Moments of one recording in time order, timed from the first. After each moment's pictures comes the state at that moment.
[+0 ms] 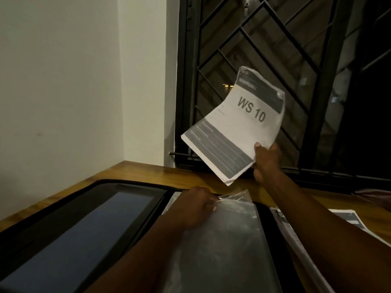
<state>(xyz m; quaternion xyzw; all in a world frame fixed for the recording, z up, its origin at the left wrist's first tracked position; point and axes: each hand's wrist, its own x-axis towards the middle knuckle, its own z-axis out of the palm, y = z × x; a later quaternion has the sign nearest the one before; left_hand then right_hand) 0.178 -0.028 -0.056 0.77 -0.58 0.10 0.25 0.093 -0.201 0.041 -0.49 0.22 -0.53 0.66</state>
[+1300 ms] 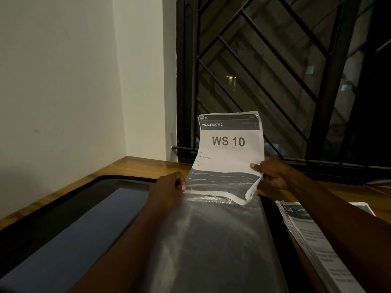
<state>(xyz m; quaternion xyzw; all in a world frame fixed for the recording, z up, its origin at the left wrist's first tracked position) 0.232 -0.006 -0.068 0.84 -0.36 0.10 0.39 0.078 -0.242 0.010 -0.65 0.29 -0.23 0.67</state>
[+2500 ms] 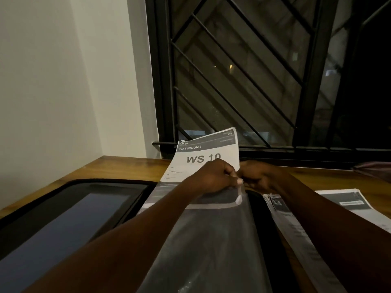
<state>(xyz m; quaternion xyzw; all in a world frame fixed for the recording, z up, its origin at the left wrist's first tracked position) 0.155 -0.123 -0.015 0.75 -0.53 -0.14 0.36 0.092 -0.271 -0.029 -0.74 0.28 -0.08 0.61</state>
